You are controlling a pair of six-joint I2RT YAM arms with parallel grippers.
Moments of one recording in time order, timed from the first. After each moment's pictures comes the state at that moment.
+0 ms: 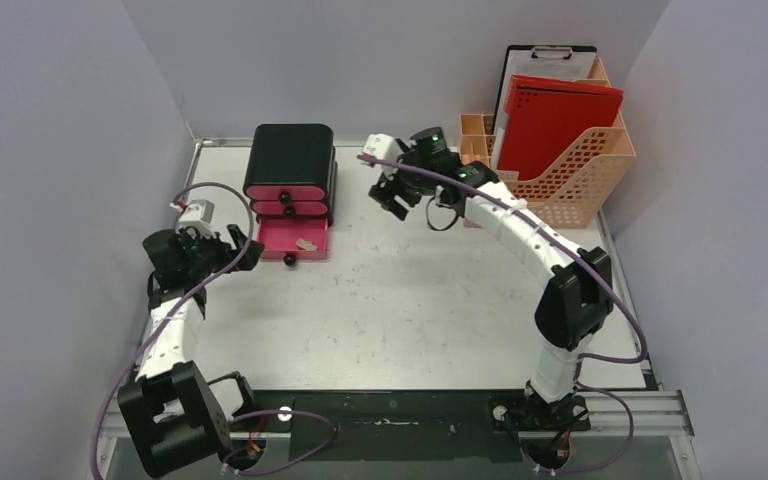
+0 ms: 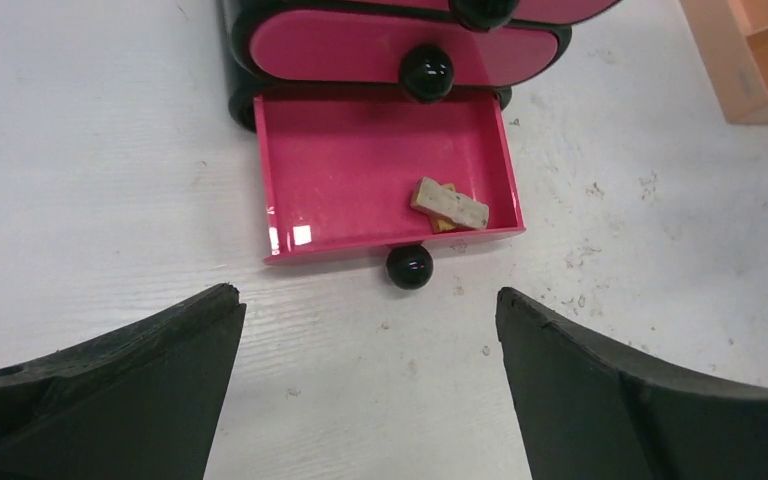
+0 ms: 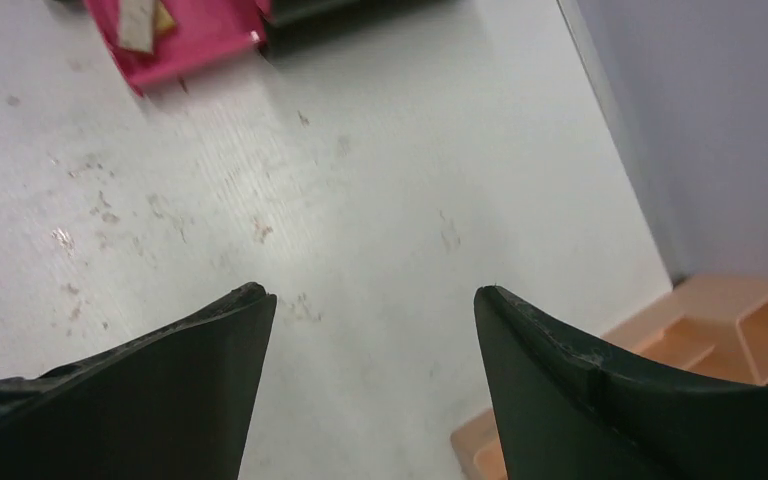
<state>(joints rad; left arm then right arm) 0.41 1.09 0.58 0.03 0.70 -0.09 0.65 1.84 1.75 -0.56 -0.25 -0.58</state>
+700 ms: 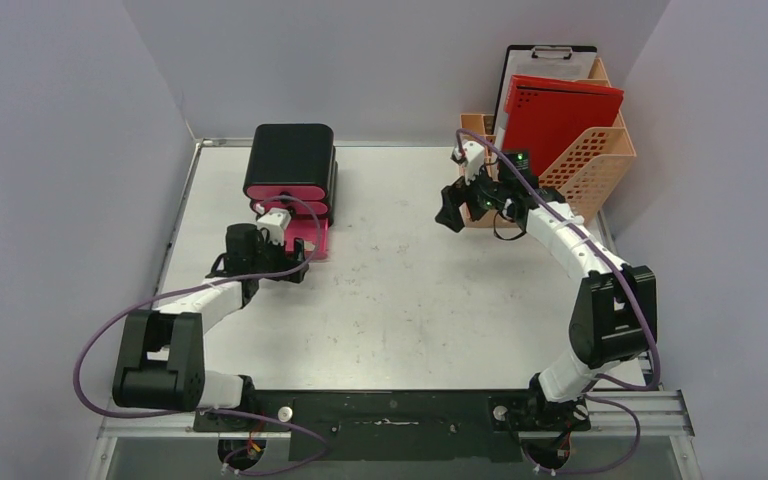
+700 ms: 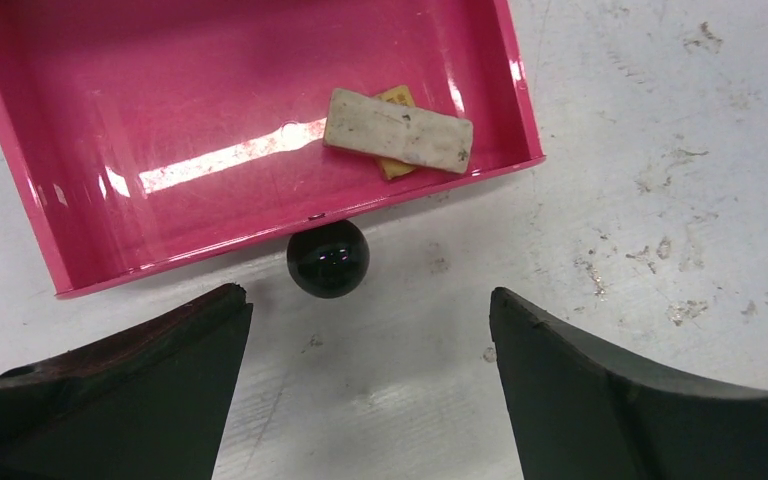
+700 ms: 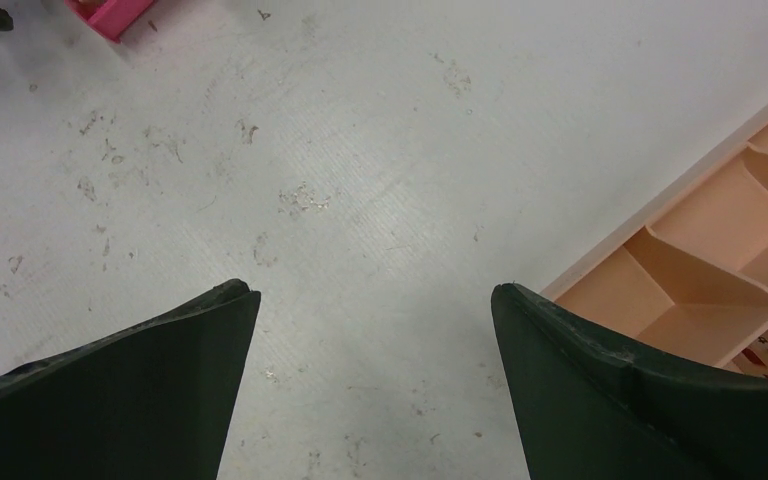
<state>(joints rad) -0.08 1.37 0.56 0.13 0.27 0.02 0.24 1.61 1.26 -0.35 -0.58 -0.34</state>
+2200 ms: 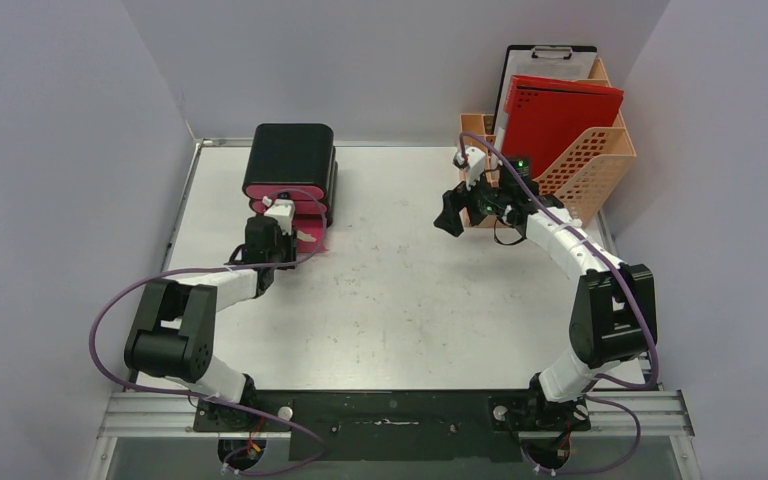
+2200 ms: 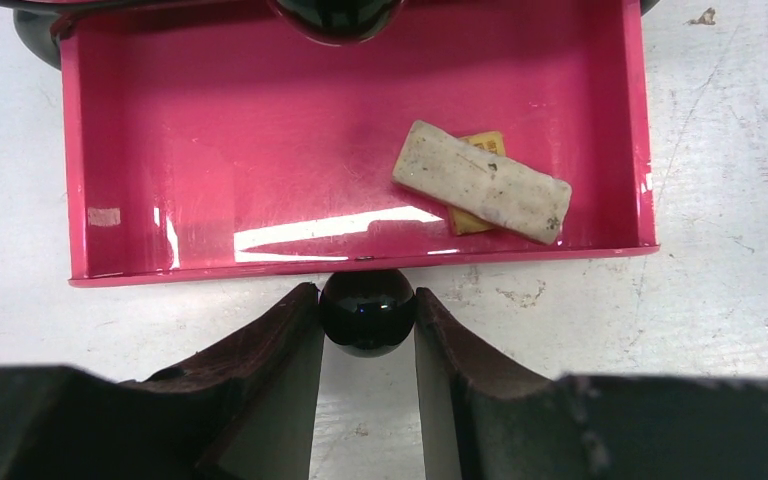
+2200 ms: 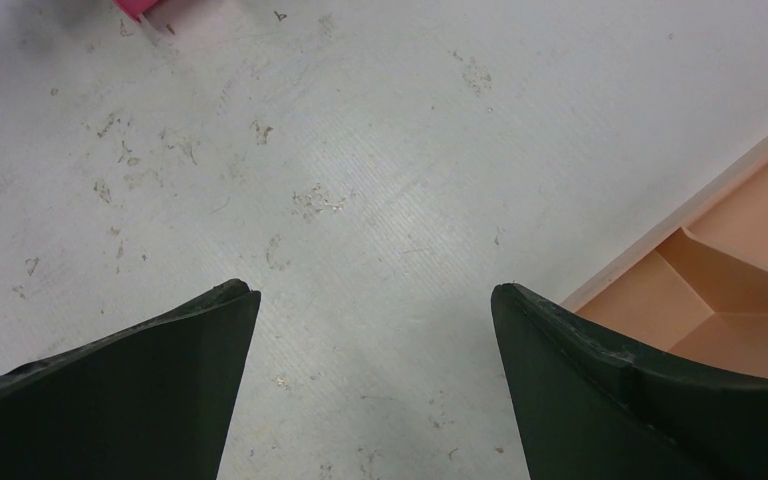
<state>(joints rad) -0.18 1.54 0.63 0.26 -0.05 -0.05 0.20 1.61 1.19 -0.26 -0.64 -0.30</state>
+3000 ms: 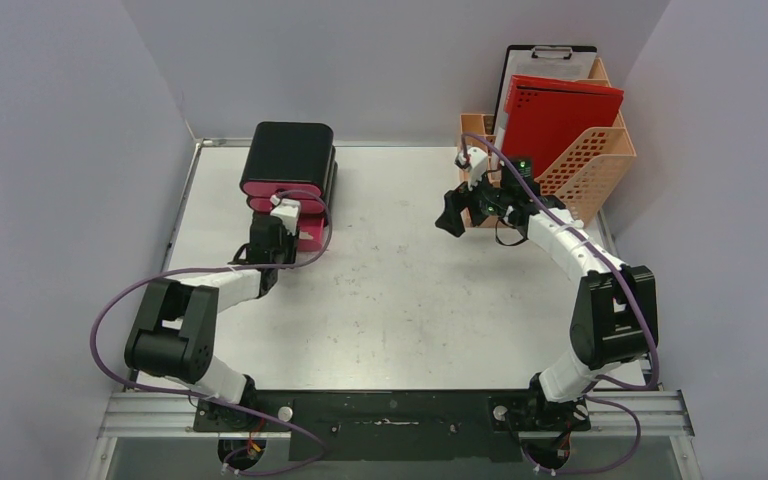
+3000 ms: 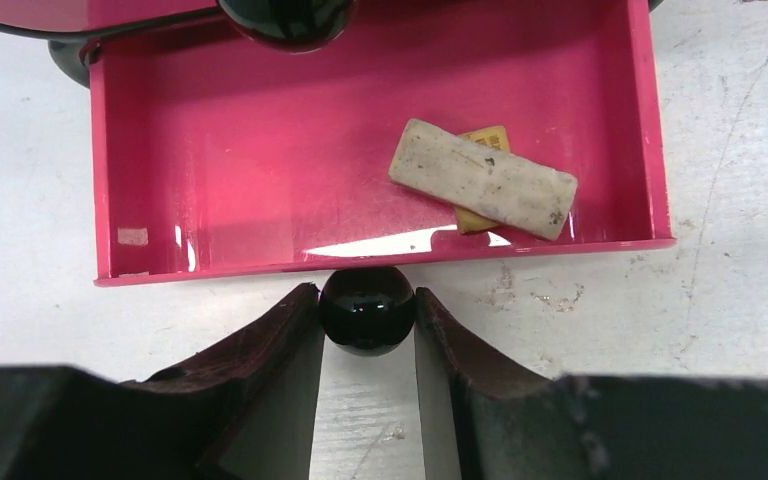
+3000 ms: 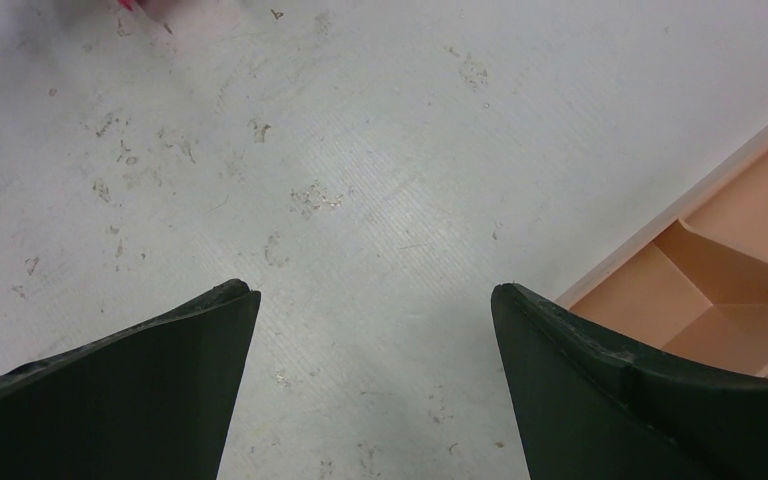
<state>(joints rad) -0.21 1.54 0.64 0.26 -0.14 0.05 0.19 1.60 1.18 -0.25 -0.64 -0.30</state>
